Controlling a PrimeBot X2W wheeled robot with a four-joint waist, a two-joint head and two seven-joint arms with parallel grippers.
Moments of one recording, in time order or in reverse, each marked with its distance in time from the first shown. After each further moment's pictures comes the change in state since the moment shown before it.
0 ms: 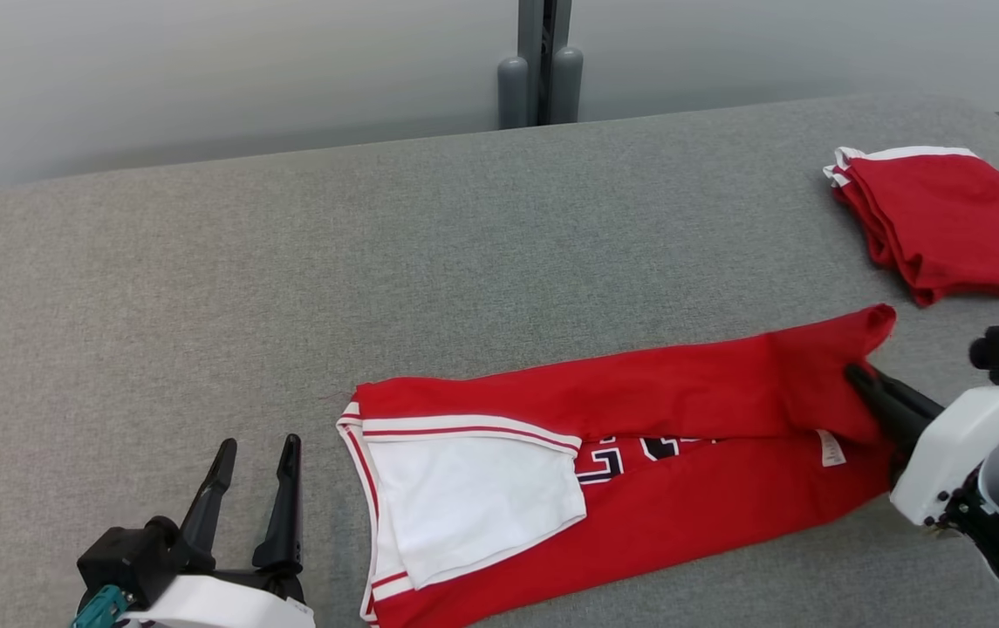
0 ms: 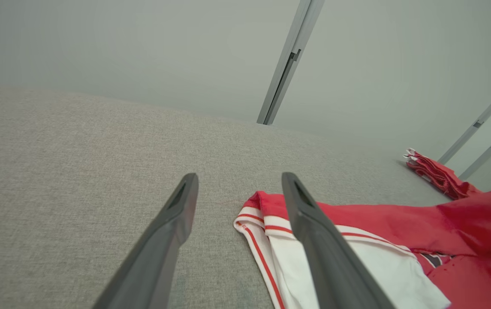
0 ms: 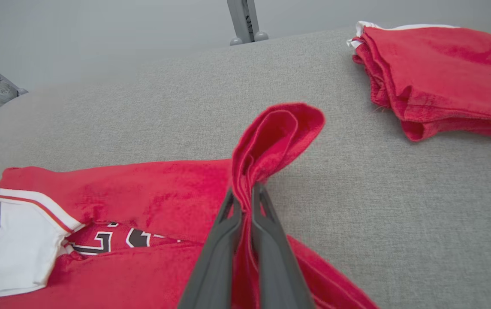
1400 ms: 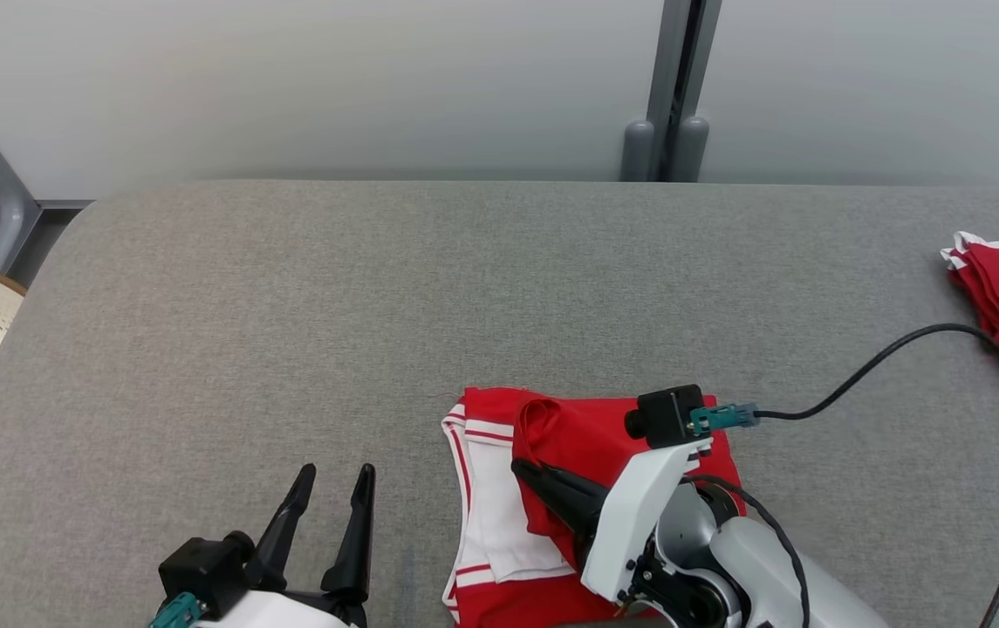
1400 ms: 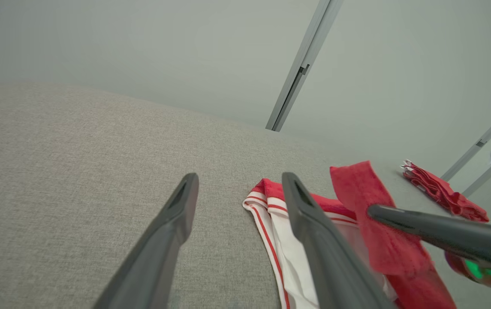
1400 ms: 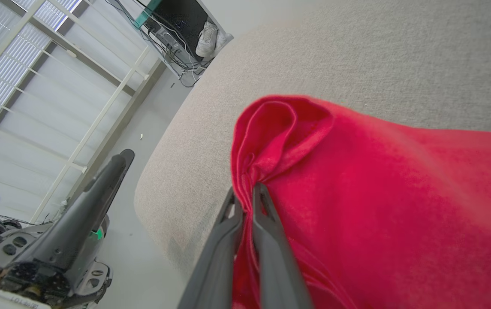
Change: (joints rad) left arm -0.012 -0.057 -0.080 0.081 0.000 -0.054 0.000; right arm -0.126 0.403 0.400 0.175 0.191 0.000 -0.058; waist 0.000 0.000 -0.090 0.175
